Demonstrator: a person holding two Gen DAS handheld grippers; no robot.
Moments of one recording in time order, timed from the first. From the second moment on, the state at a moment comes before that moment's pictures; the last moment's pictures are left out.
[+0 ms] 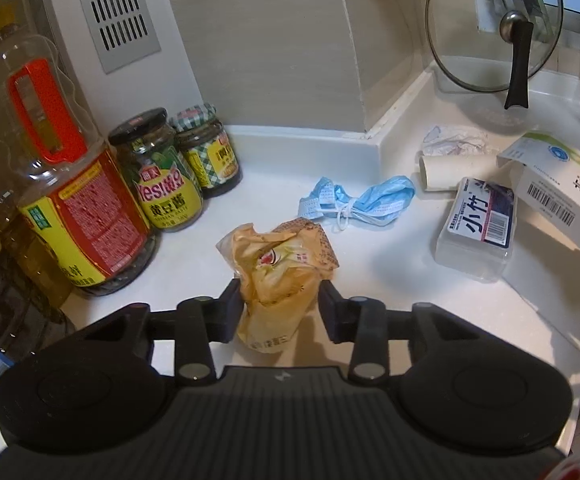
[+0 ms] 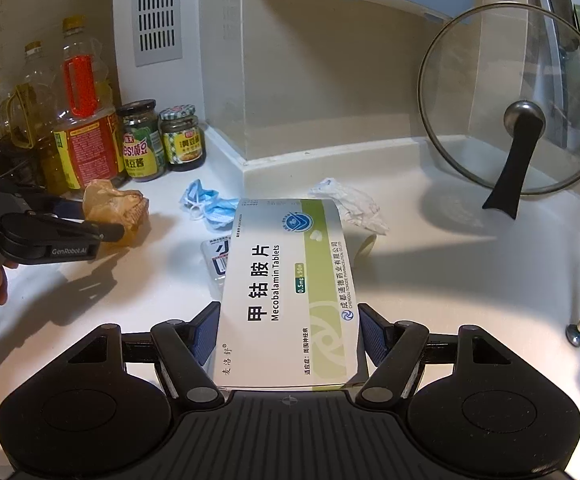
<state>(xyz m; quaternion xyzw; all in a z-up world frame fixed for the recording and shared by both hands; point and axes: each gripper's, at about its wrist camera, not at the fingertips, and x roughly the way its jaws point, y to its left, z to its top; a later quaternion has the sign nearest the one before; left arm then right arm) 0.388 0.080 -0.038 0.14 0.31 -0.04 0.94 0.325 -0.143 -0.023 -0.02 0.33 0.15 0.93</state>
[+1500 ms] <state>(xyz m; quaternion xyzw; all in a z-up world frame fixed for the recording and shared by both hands) 0.196 0.007 -0.015 -0.03 0.37 -0.08 0.92 0.182 -0.193 -0.016 0.05 0.34 0.21 0.91</state>
